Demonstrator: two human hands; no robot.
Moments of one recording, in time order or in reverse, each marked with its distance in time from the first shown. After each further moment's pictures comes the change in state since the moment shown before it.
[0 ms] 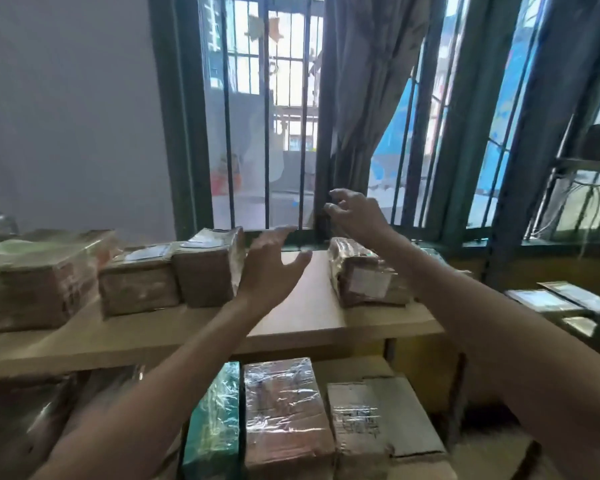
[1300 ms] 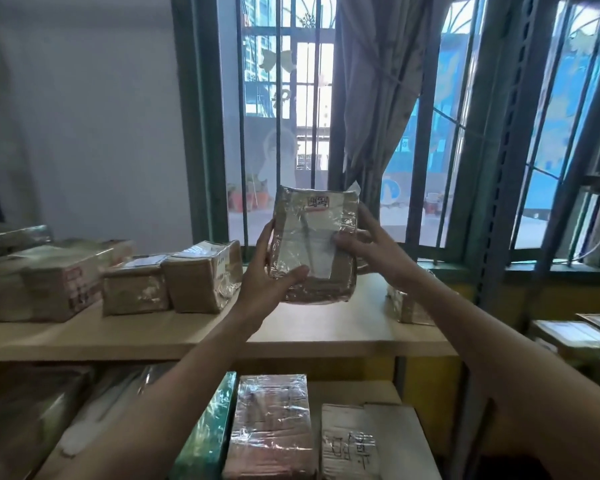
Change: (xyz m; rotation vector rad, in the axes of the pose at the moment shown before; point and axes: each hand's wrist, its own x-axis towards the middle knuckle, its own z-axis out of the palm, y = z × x) left_hand -0.006 0.013 0.039 -0.577 0.004 -0.070; right_hand -0.025 0.070 -0.046 0.641 -0.329 -0.119
